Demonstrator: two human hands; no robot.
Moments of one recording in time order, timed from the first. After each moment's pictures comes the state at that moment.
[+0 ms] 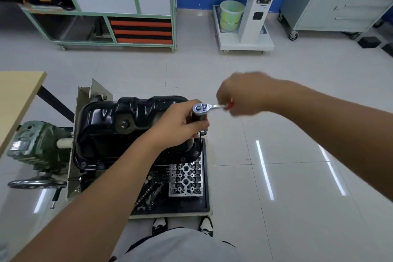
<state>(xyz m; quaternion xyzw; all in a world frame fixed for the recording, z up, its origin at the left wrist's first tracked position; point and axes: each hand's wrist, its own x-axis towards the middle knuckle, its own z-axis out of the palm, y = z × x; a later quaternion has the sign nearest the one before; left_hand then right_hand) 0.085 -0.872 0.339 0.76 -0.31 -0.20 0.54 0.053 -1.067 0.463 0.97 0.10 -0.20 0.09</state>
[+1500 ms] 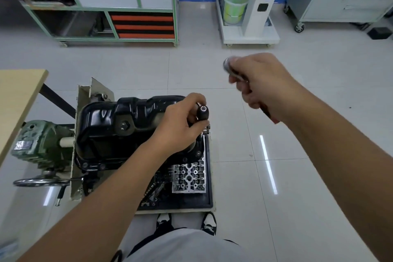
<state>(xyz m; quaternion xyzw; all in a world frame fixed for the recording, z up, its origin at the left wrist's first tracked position) 0.080 -0.876 0.329 0.82 -0.30 -0.04 0.49 0.041 -1.075 0.456 0.78 -0.18 -0.01 -0.60</state>
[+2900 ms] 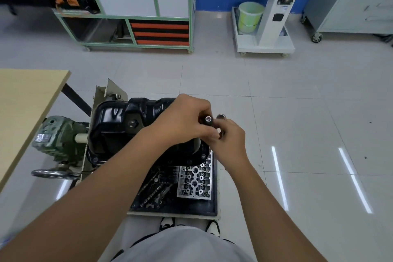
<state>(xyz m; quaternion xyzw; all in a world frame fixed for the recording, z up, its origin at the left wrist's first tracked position) 0.089 -0.878 0.376 0.87 -0.35 -0.08 0.34 0.011 -1.021 0.289 0.85 -0.10 0.14 -0.50</state>
